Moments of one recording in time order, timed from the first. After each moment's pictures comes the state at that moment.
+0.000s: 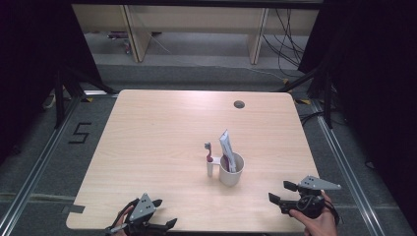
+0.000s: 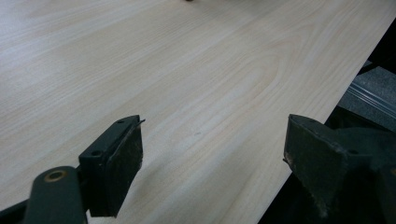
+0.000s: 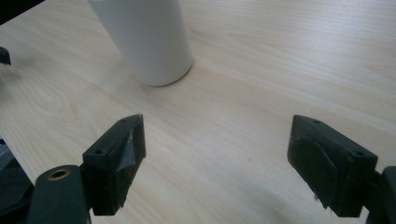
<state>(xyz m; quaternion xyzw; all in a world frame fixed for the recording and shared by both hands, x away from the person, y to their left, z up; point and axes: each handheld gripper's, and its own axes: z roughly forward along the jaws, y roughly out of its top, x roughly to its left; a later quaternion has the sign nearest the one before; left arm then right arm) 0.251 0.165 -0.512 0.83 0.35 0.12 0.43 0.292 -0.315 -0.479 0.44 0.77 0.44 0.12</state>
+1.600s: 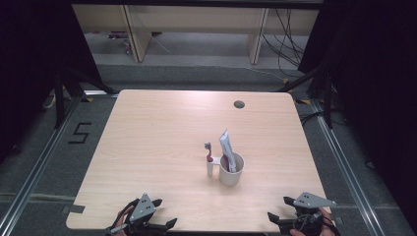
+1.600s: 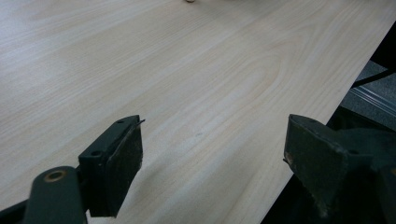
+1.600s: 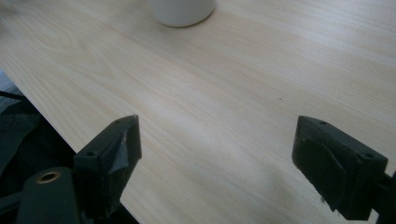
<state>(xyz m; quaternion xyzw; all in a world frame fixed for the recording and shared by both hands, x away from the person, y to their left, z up) 0.250 0.163 -0.513 0.82 0.35 0.12 0.43 0.256 -0.308 -0.494 0.42 0.81 0.39 0.13</state>
